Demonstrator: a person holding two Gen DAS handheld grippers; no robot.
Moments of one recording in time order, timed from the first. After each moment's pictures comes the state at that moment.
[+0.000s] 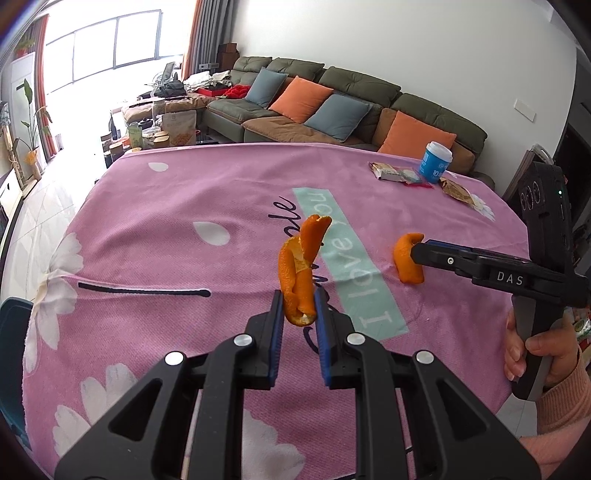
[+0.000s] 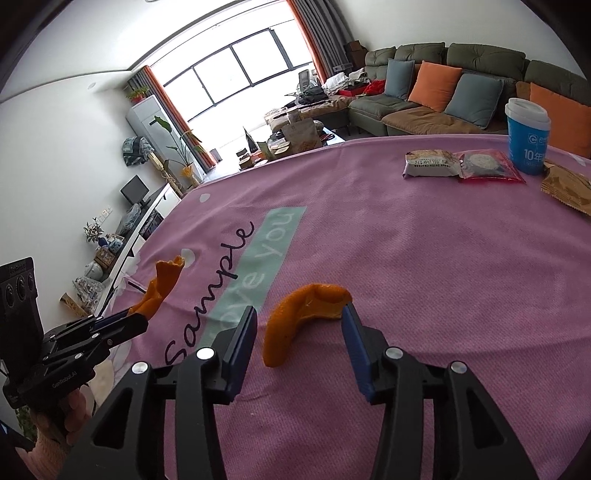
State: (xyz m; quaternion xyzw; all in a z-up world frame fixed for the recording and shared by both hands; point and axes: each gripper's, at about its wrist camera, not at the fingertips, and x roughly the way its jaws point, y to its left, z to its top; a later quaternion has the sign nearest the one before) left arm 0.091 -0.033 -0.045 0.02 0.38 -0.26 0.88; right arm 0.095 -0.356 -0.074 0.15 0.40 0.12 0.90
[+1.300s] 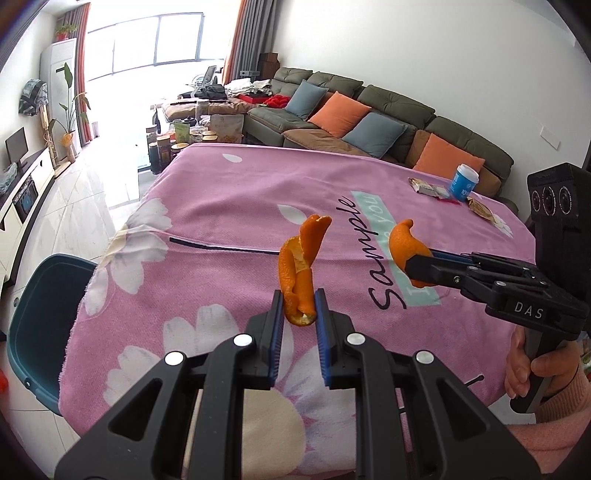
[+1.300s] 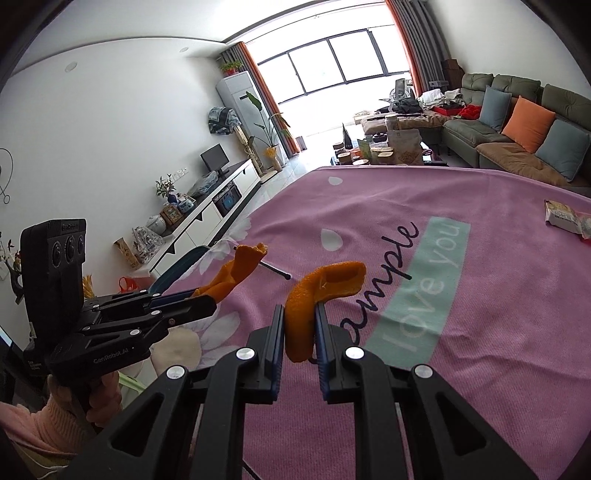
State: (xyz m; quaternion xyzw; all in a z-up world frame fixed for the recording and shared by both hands) left arm 0.057 0.041 -0.038 -0.01 0.37 -0.20 0.91; right arm 0.072 -0.251 -0.046 0.09 0.36 0.28 0.88
